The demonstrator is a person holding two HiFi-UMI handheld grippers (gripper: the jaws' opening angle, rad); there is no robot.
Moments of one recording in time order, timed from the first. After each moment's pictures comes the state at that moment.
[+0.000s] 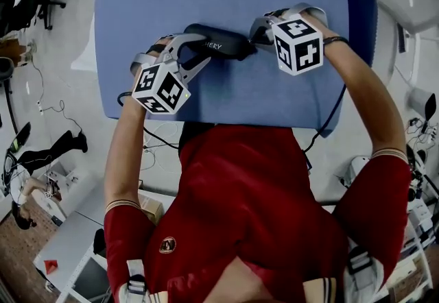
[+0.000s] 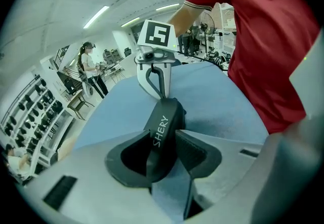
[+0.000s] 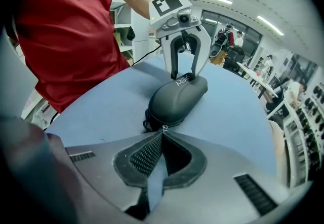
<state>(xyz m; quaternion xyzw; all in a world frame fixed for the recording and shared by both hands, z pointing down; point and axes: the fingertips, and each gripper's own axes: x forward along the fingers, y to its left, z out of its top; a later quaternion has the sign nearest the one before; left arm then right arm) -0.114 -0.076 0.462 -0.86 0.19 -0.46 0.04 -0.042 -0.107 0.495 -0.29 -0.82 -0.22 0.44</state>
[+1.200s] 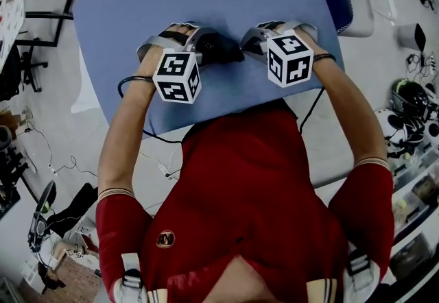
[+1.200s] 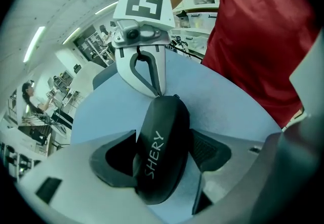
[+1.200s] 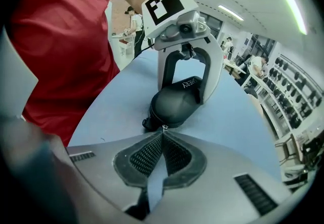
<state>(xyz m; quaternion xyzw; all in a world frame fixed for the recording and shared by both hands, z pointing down) -0.086 -0.050 0.487 -0.82 -0.05 -0.53 0.20 -0.040 -0.043 0.492 -0.09 -0.86 -0.15 0.47</state>
